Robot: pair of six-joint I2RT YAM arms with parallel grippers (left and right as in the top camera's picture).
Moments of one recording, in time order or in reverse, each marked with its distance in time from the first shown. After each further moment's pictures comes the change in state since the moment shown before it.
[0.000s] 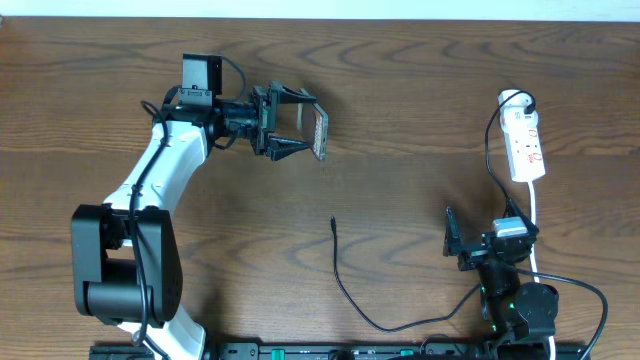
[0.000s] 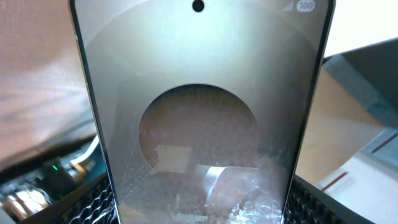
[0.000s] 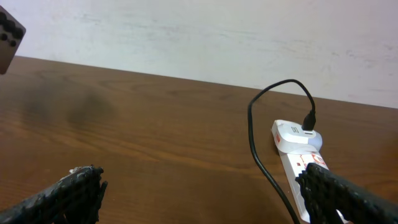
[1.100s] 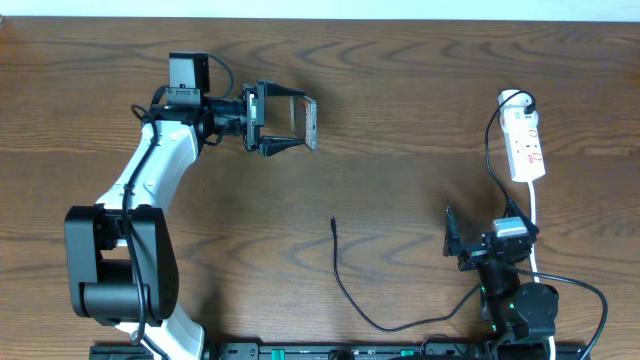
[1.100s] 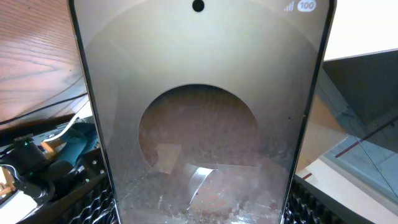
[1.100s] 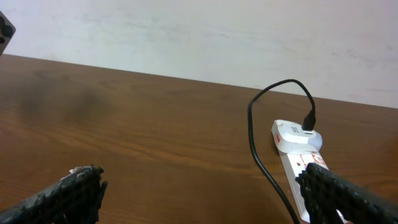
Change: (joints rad) left arm 0.046 0.000 0.000 0.023 0.064 -0.144; right arm 0.000 0.000 0.000 0.000 0.000 0.000
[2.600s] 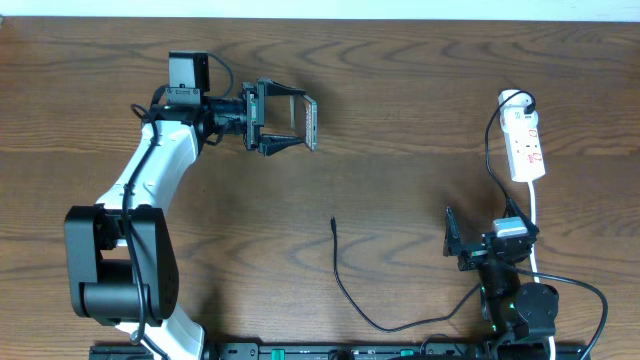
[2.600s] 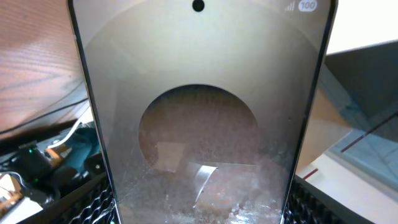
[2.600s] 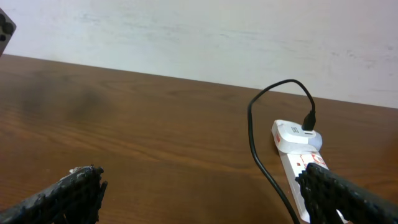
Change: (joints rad) left arm 0.000 0.000 0.000 0.020 0.001 0.028; right arm 0.000 0.000 0.000 0.002 0.000 0.000
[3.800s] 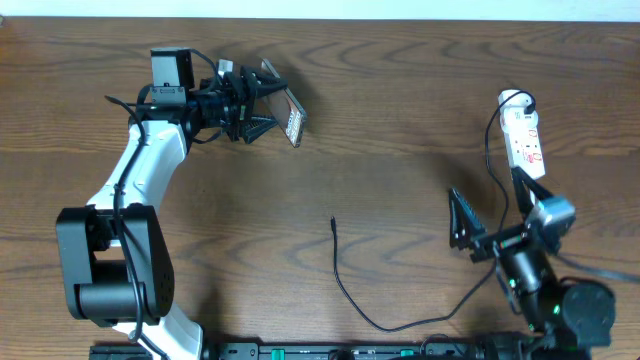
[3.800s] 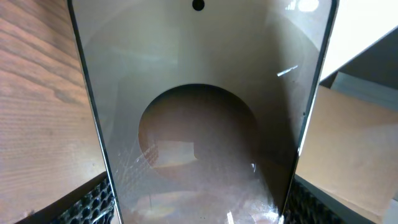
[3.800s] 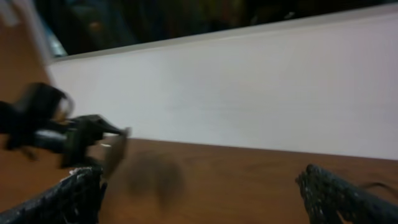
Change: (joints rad) left arm 0.053 0.000 0.000 0.058 -0.271 0.448; right arm 0.000 0.313 0.438 0.050 -0.262 0.290
